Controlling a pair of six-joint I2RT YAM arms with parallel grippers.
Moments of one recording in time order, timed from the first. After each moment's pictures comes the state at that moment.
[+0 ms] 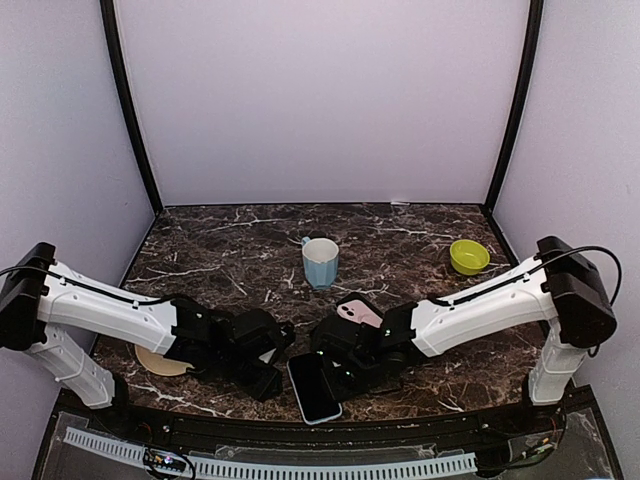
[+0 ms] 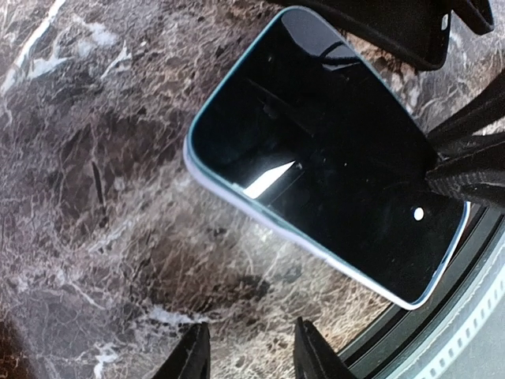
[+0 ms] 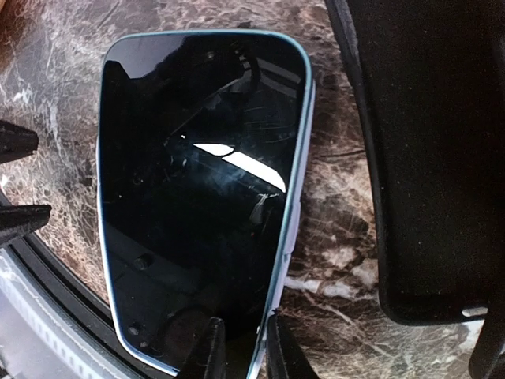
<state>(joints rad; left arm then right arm) -1.21 1.50 0.79 -0.49 -0.02 -0.61 1.33 1.81 1.09 -0.47 -0.02 0.88</state>
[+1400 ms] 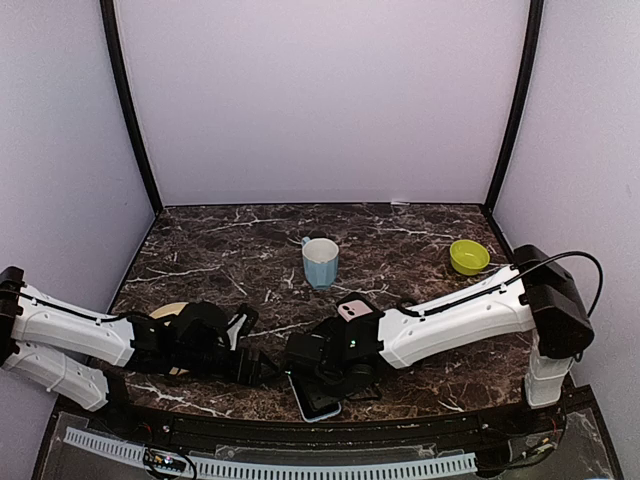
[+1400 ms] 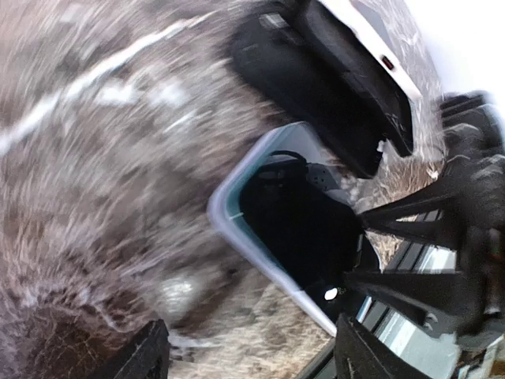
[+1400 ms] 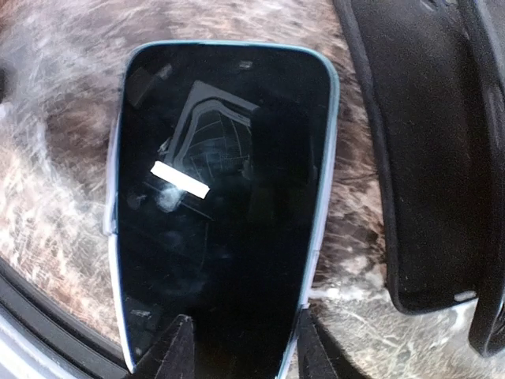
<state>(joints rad) -1.05 1.23 0.47 -0.04 0.12 -0.78 1.42 1.95 1.34 -0.70 0.22 0.93</state>
